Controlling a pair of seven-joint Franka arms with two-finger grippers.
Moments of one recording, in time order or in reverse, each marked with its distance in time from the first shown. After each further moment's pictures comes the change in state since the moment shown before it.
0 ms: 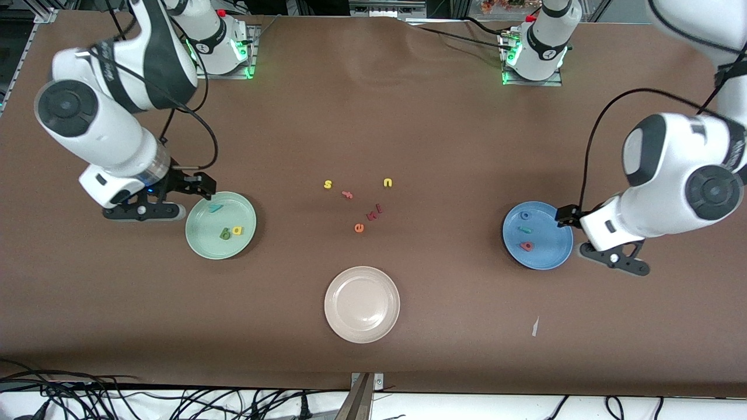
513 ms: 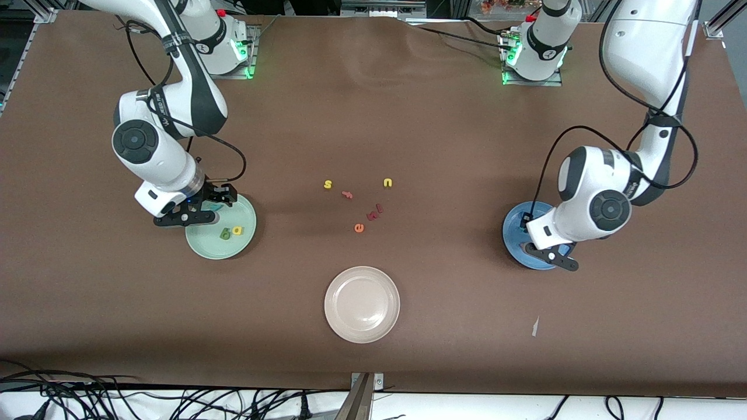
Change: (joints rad) left arm -0.031 0.108 -0.019 -0.278 0.000 0.367 0.024; right arm 0.000 0.038 0.000 -0.341 -0.001 0.386 -0.041
